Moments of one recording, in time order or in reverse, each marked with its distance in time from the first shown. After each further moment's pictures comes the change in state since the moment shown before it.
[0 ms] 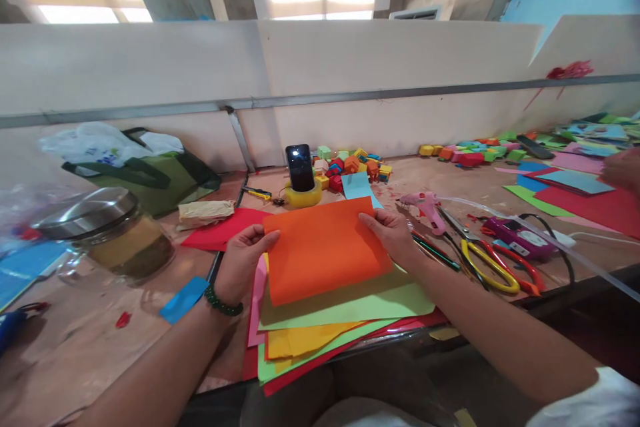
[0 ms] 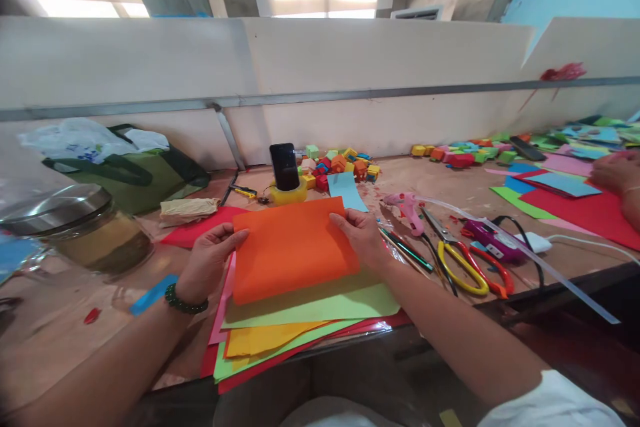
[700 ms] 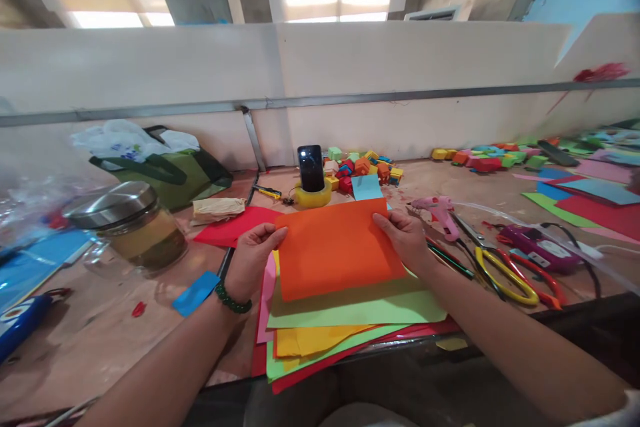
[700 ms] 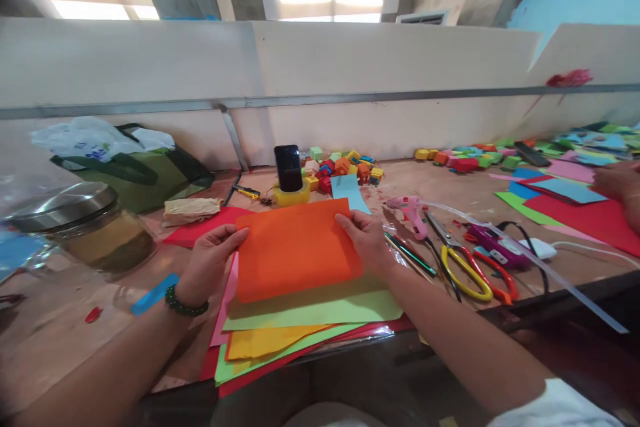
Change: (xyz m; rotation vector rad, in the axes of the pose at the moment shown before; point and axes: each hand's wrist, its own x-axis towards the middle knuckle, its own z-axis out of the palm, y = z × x) left_hand -0.017 0.030 0.019 0.023 0.138 -0.016; right_hand -0.007 -0.024 0.013 -0.038 0.046 -0.032
